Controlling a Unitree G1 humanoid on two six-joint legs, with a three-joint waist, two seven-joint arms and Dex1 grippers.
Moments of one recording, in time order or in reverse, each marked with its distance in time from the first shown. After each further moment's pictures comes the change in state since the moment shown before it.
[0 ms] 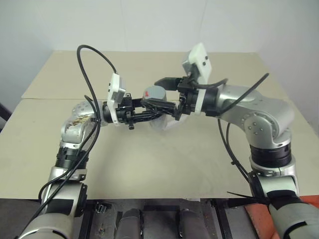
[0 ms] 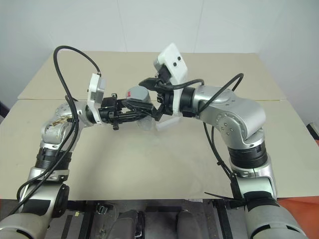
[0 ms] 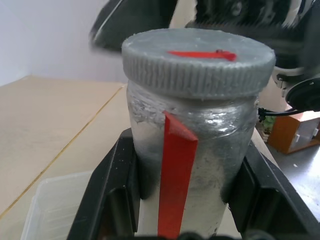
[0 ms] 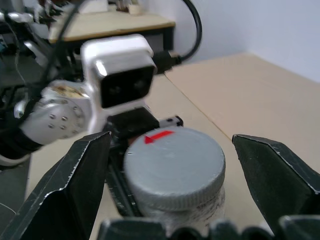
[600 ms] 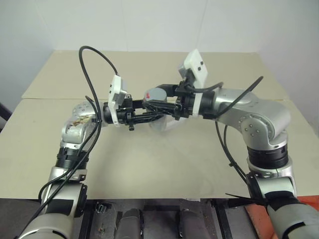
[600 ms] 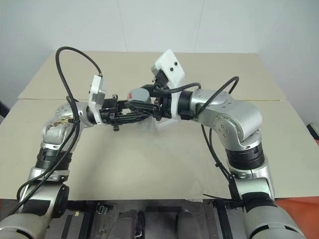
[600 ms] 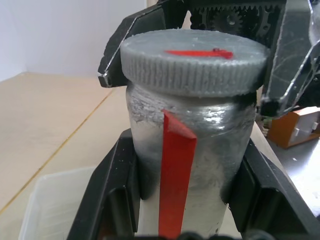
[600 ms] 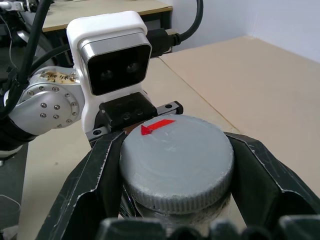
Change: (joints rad) left arm 0.008 0.007 -0.015 0.005 0.016 -0.002 -0.024; right arm 0.024 0.006 0.001 -0.017 -0.017 0.019 0.043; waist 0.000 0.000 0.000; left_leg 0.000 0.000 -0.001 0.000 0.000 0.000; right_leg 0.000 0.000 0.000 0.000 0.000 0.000
